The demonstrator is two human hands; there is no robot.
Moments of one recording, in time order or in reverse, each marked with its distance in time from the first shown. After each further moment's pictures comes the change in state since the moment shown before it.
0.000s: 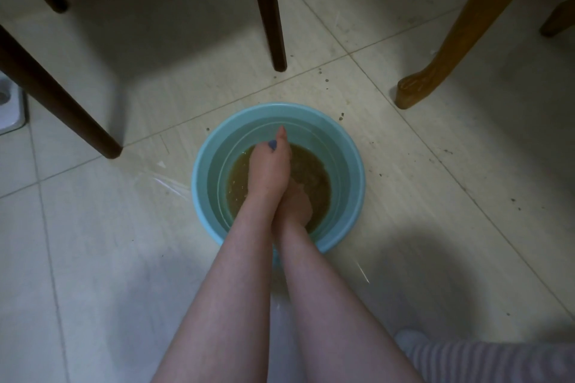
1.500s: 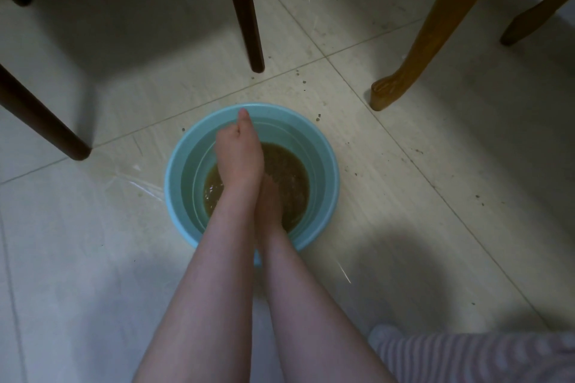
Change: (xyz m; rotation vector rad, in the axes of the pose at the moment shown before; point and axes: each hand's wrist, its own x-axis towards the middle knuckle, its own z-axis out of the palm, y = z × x) left_hand -0.001 0.033 0.000 0.018 0.233 0.047; right_hand -0.005 0.011 0.003 0.602 -0.009 -0.188
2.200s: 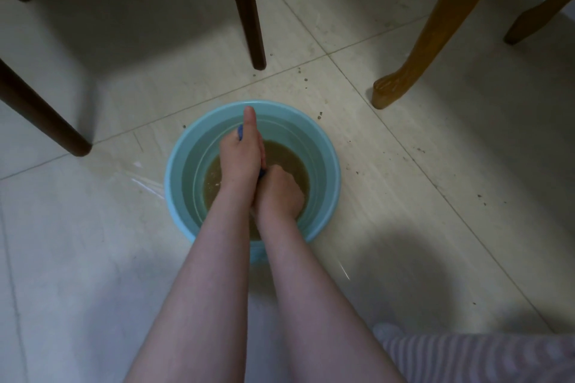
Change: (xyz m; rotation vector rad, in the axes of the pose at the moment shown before) left_hand -0.006 -0.013 -0.003 -0.227 -0.151 -0.142; right_hand 0.009 -0.023 -0.022 -0.540 0.100 0.194
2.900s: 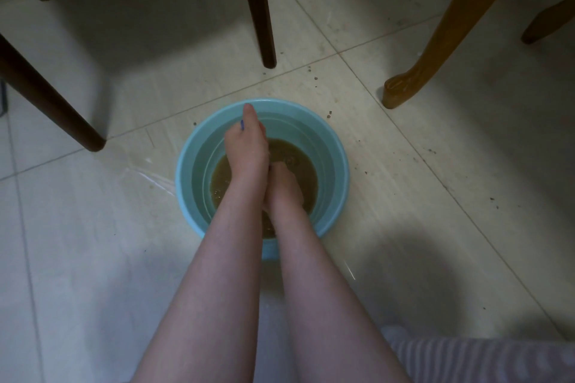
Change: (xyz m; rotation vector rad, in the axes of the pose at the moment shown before) left_hand 0.006 0.010 0.005 -0.096 0.143 -0.079; right_hand 0.008 -0.001 0.000 0.168 -0.235 -0.047
